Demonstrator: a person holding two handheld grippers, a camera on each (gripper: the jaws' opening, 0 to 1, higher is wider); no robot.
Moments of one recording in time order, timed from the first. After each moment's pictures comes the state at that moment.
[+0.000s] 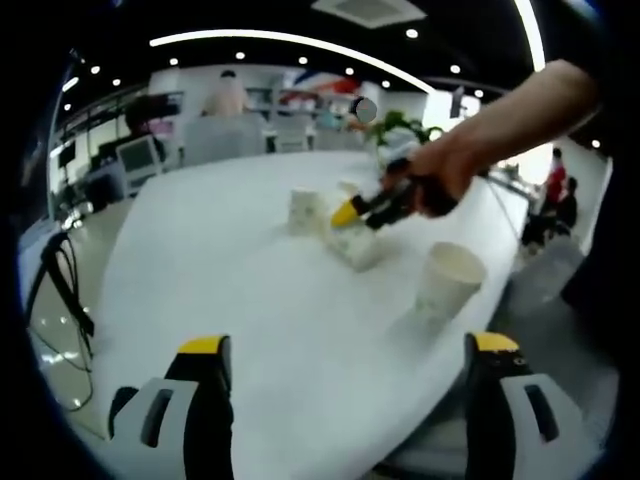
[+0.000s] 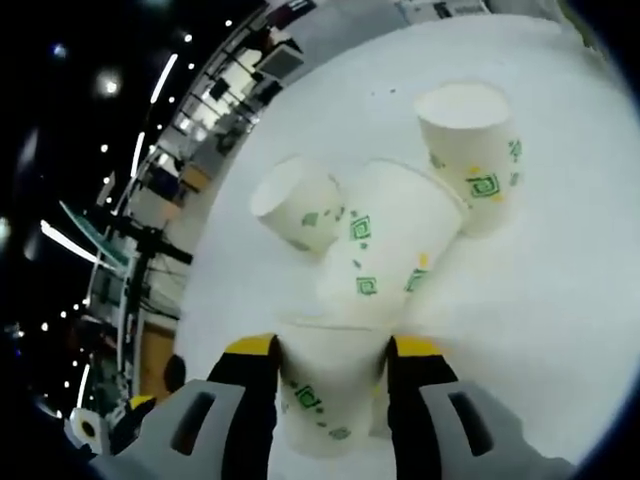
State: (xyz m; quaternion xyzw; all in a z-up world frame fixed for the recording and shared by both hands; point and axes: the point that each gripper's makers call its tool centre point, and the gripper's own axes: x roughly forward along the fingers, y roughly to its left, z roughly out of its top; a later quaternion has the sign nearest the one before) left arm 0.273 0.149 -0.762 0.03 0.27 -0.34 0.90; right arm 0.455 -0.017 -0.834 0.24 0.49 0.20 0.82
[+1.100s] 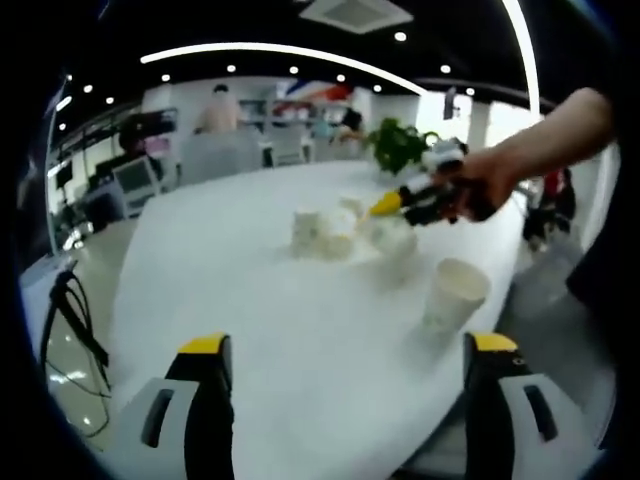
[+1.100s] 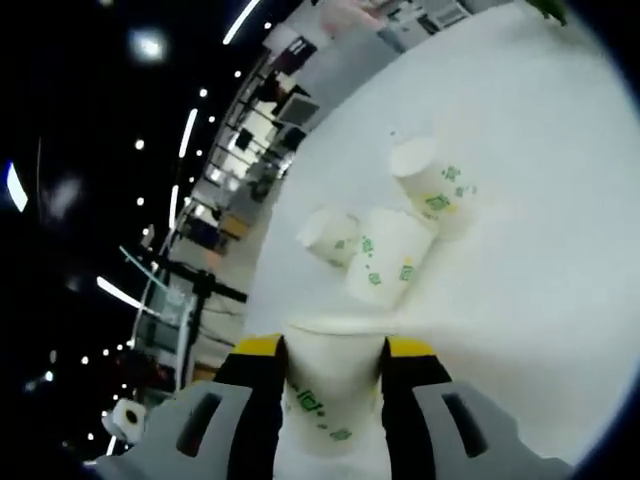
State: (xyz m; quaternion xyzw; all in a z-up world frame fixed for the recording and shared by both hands) left arm 0.288 0.149 -0.739 0.05 0.24 -0.36 0.90; right arm 0.420 -0.048 -0.768 0.35 0.39 0.23 0.82
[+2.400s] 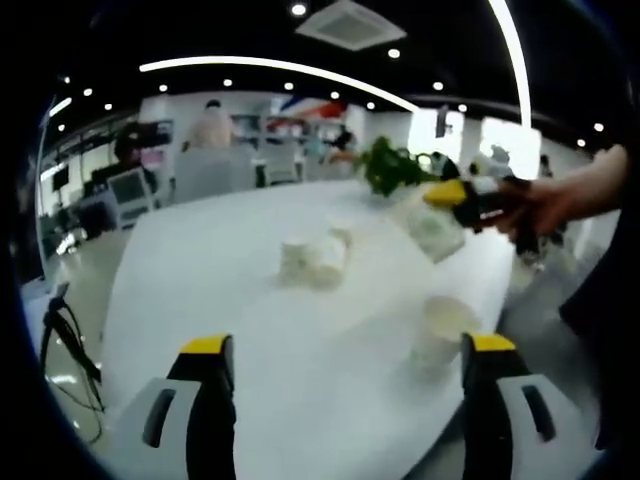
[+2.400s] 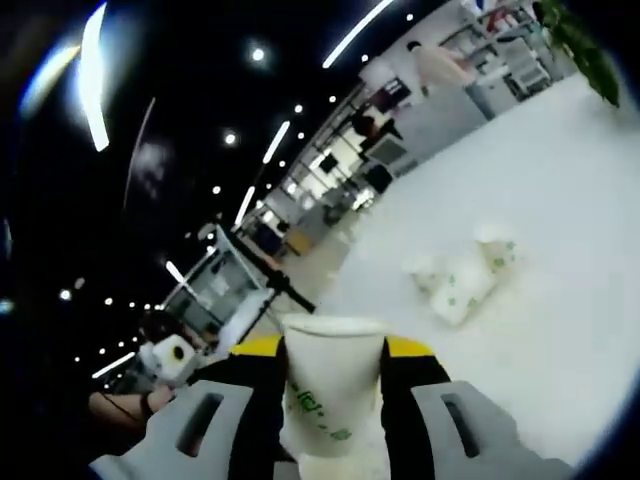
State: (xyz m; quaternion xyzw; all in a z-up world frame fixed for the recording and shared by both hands) left arm 0.298 0.129 -0.713 0.03 0.22 -0.37 0.90; right arm 0.352 -0.045 -0.669 0.30 0.24 0.37 0.84
